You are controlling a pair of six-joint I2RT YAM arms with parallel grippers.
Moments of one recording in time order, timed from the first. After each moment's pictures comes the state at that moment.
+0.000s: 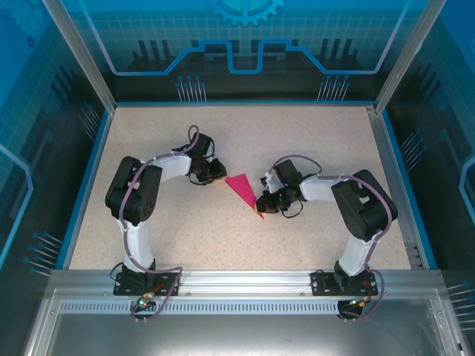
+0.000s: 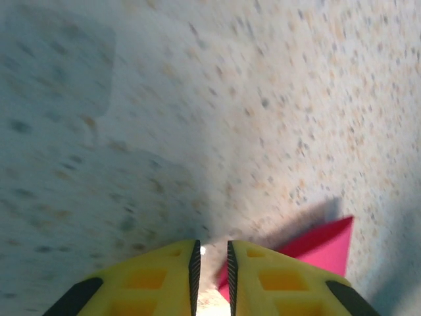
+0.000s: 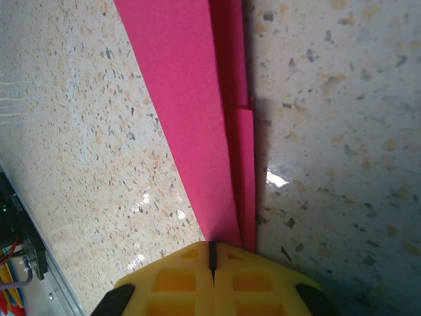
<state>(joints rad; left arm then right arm) -0.30 1.96 1.20 -0.34 0.33 -0.70 0.48 1.79 0.84 -0.24 -0.64 0.42</state>
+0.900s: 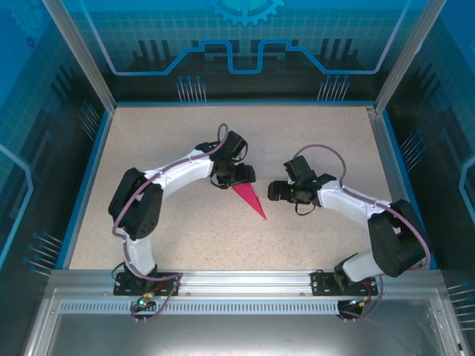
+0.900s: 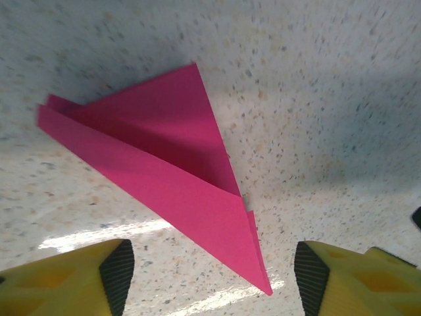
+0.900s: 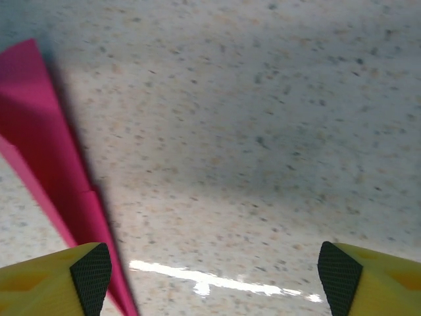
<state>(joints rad) -0.61 1.90 1.43 -0.71 0.17 -0.77 0.49 1.45 0.80 -0.44 0.01 0.56</state>
